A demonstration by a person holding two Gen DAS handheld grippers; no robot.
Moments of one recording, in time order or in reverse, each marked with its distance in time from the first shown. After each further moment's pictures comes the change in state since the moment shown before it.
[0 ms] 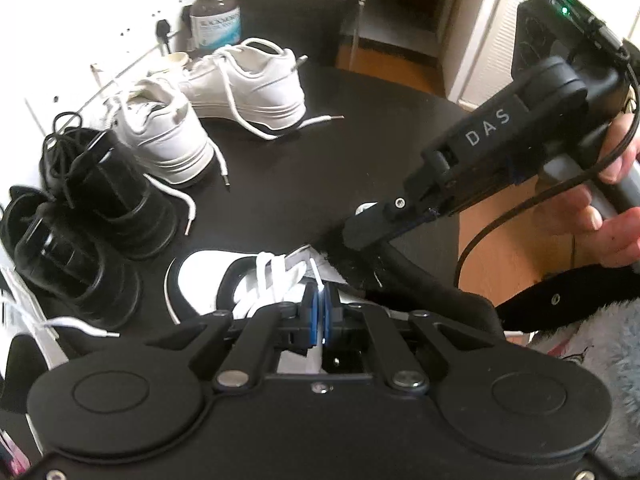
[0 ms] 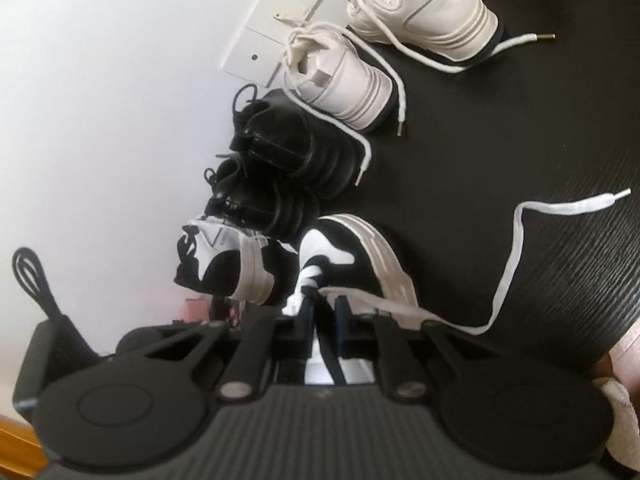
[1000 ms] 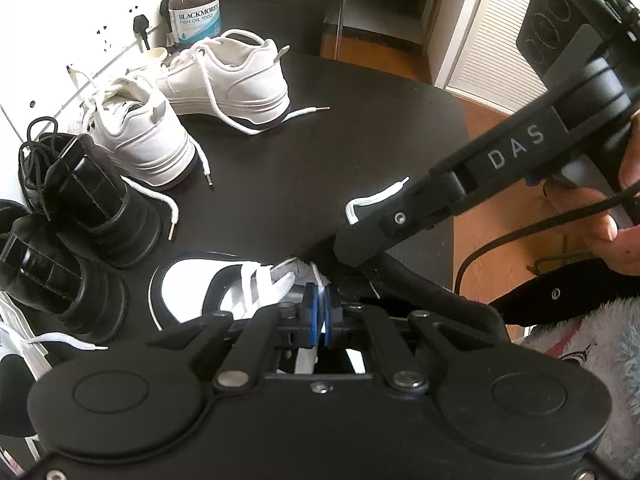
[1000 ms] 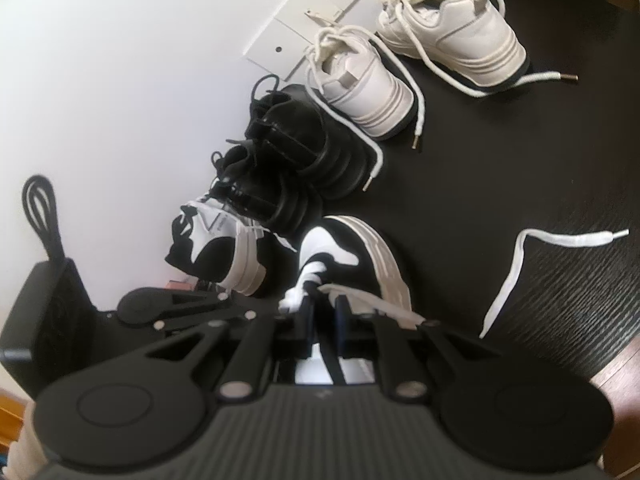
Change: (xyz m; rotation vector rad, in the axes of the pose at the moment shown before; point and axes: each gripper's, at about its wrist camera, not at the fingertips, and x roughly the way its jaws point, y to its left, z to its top) left arm 0.012 0.000 0.006 0.026 0.026 -0.035; right arm 0.000 0.023 -0.007 -0.157 -0.009 -0.062
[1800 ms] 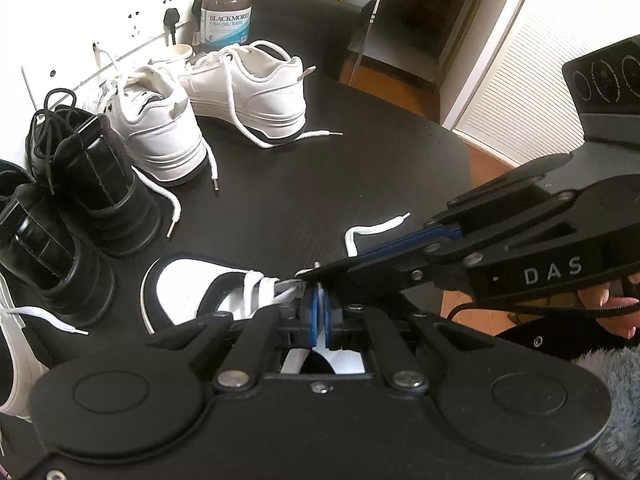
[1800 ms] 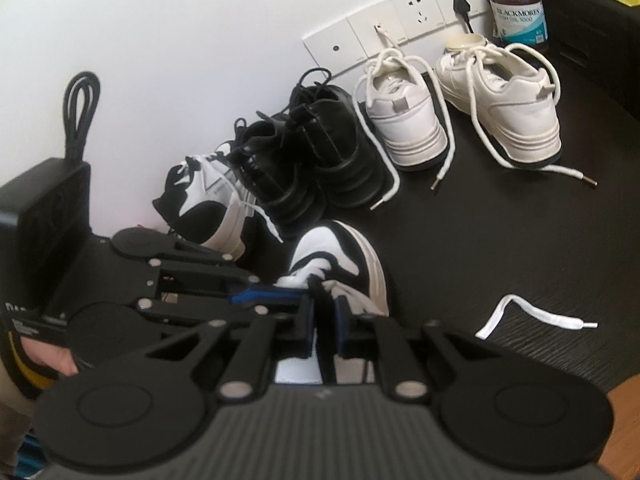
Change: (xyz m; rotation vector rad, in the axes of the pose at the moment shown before) left arm -0.004 0.016 -0.004 -0.159 -0.076 -0.029; right arm -0.001 0.039 -0.014 -0.335 -0.024 -0.124
